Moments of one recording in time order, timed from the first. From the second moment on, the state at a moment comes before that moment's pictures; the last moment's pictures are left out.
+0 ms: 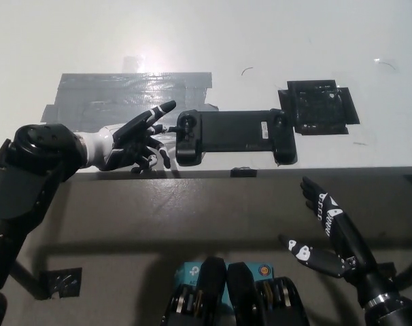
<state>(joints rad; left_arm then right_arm) -0.88 0.42 -0.32 0.59 -0.12 0.45 -0.73 -0.09 -0.12 0.10 -0.07 -0.01 0.05 0.17</state>
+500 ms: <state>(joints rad) -0.86 0.40 -0.31 0.60 -0.12 0.45 -0.72 -0.09 -0.12 0.10 -0.07 -0.01 0.05 0.18</state>
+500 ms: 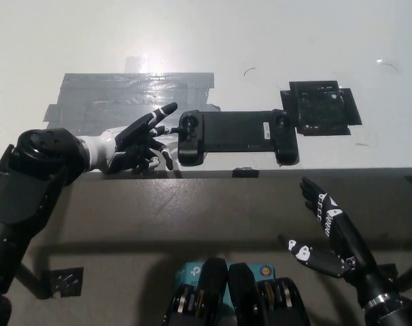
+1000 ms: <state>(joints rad) -0.86 0.40 -0.34 0.62 -0.12 0.40 -0.70 -0.09 -0.12 0.10 -0.07 -0.01 0.05 0.18</state>
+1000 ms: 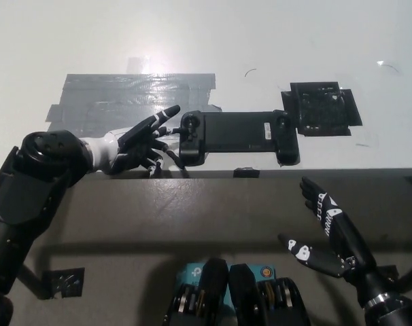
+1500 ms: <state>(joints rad) -0.87 0.43 -0.46 0.59 -0.08 0.35 -0.69 -0.10 -0.12 0.10 -0.07 -0.01 0.05 0.19</state>
